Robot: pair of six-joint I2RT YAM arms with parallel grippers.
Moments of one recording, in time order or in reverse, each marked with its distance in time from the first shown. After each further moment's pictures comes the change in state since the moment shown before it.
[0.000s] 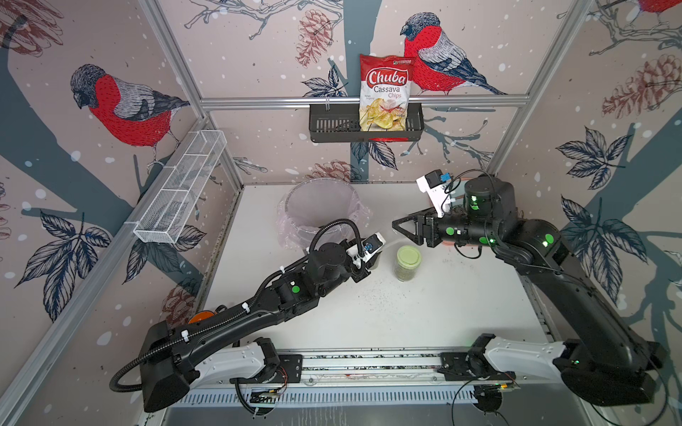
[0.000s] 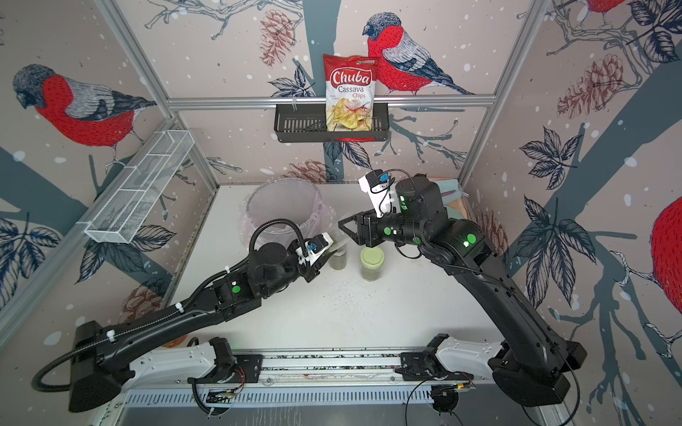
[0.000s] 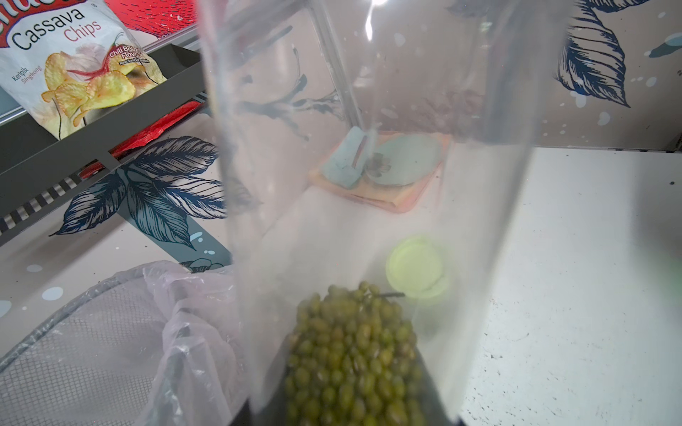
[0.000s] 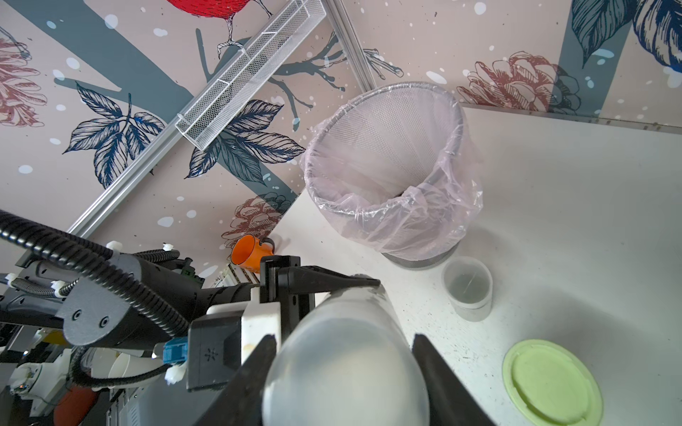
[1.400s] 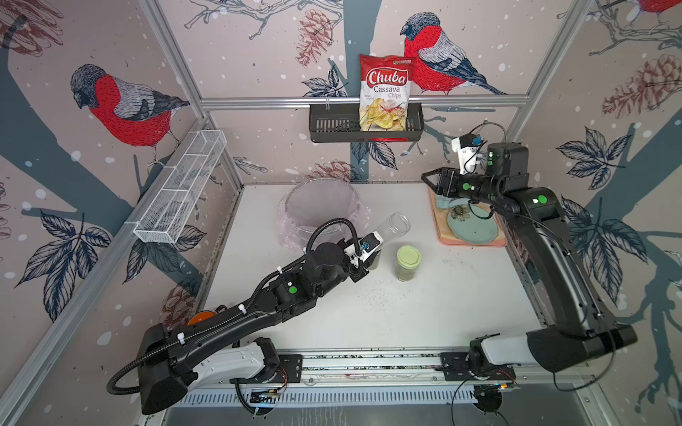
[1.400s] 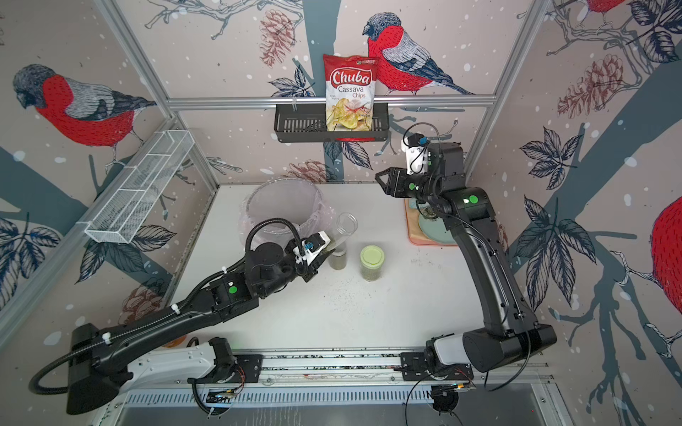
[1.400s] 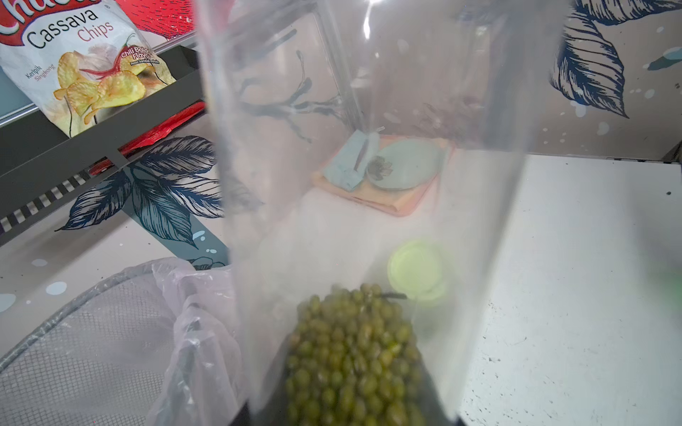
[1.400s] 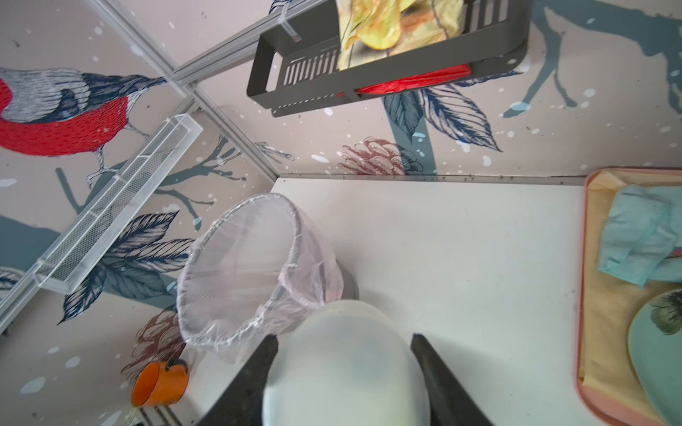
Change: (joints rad) left arm 0.000 -0.021 0.000 -0.008 0.004 -0.013; right arm -0.465 0.216 0.128 0.098 -0.055 -0.058
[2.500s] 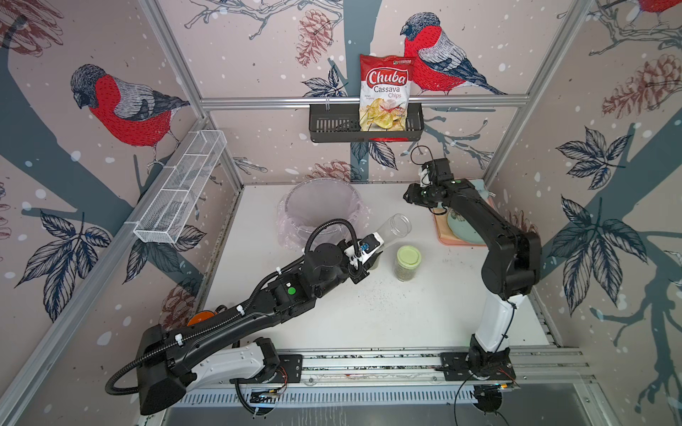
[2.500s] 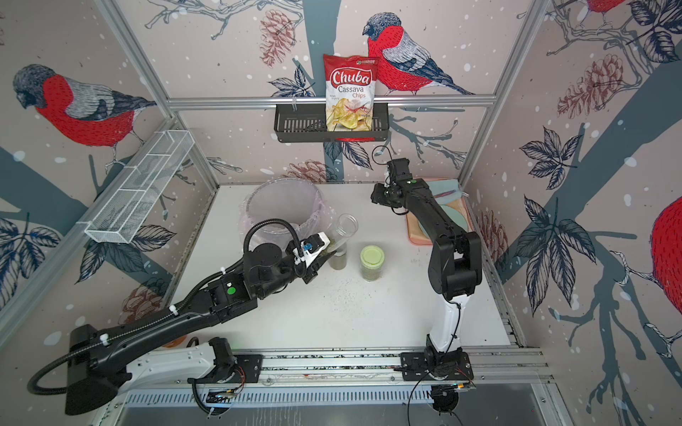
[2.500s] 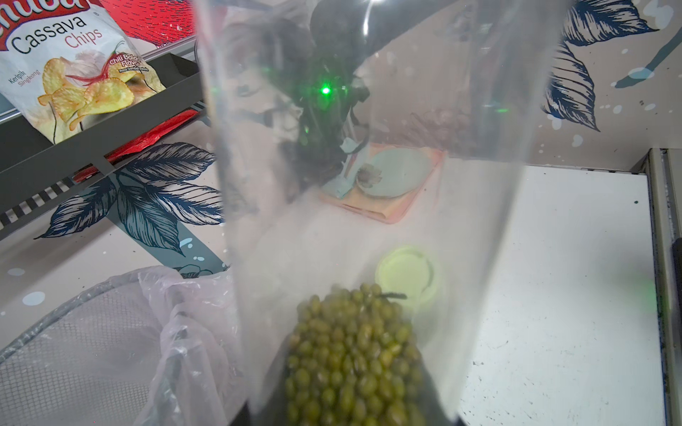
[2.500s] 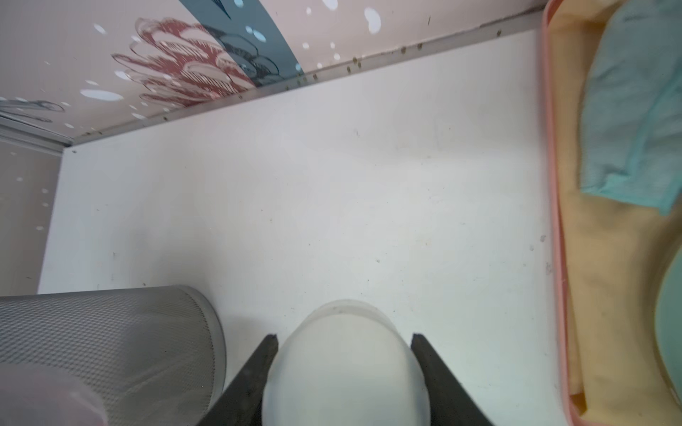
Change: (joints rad) left arm -0.009 -0.008 0.002 0.001 0.035 -0.018; right arm 0.016 0.576 -0.014 0.131 0.228 0.047
